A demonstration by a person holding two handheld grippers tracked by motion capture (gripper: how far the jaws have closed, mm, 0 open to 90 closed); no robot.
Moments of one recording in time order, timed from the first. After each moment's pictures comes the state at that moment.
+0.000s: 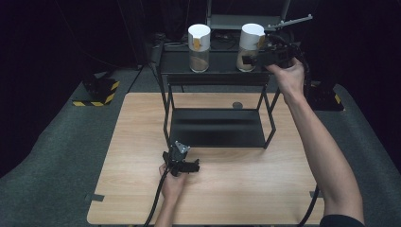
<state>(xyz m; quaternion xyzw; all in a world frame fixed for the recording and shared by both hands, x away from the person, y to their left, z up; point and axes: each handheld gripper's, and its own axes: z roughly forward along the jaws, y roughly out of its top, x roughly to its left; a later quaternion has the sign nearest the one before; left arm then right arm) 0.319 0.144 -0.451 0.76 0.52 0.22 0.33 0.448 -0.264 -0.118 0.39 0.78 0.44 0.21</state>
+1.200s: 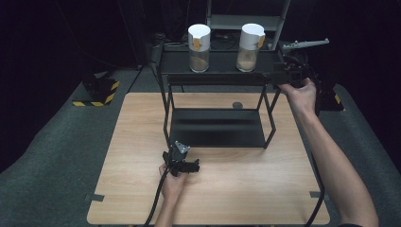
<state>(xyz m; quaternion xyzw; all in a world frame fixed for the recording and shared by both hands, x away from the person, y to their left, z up) 0.319 0.144 -0.451 0.76 0.52 0.22 0.33 0.417 -0.305 -0.157 0.40 0.77 0.46 0.20</state>
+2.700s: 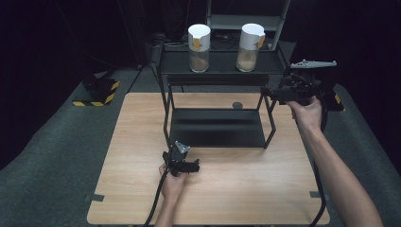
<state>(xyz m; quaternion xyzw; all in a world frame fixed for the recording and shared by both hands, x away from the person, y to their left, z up) 0.319 0.144 -0.450 0.76 0.52 0.22 0.33 0.391 -0.327 -0.196 0.41 0.75 0.47 0.21</state>
